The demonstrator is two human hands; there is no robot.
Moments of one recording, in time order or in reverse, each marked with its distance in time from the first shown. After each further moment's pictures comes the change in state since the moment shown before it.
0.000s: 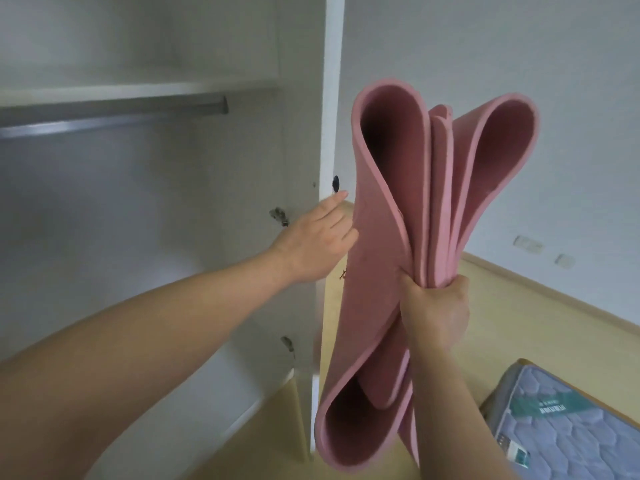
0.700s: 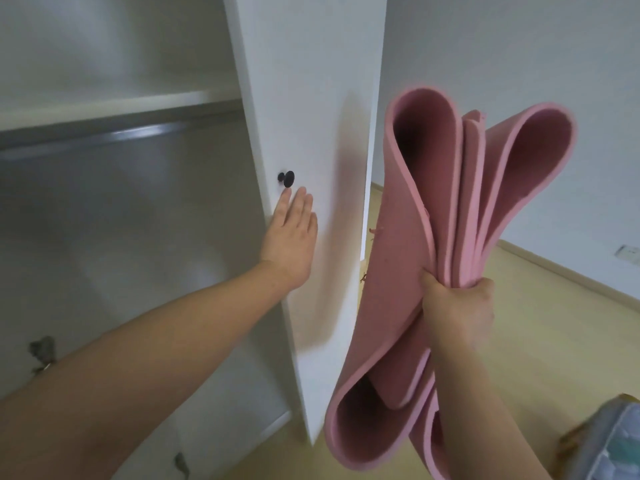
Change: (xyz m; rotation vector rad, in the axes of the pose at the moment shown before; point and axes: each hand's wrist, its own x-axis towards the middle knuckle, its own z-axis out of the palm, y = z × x) left_hand -0.135 -0.060 0.006 0.298 -0.942 -0.411; right_hand -0.056 -0.018 0.077 0.030 -0.193 0.039
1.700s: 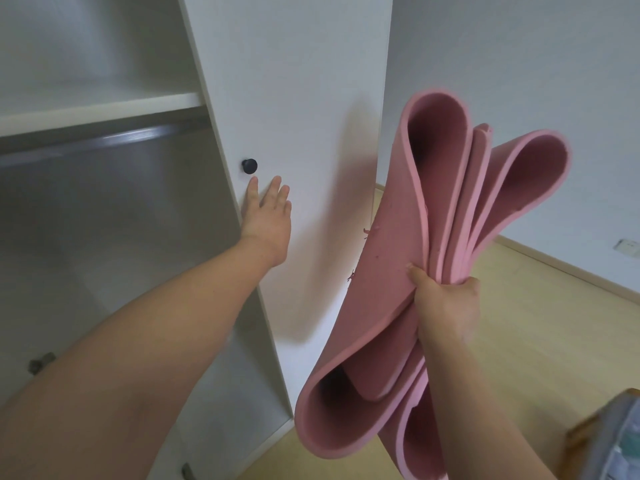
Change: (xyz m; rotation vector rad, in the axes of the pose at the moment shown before) left_hand 0.033 -0.057 0.063 -0.020 -0.261 -0.031; right_hand -0.023 -0.012 0.050 0.068 -0.048 0.112
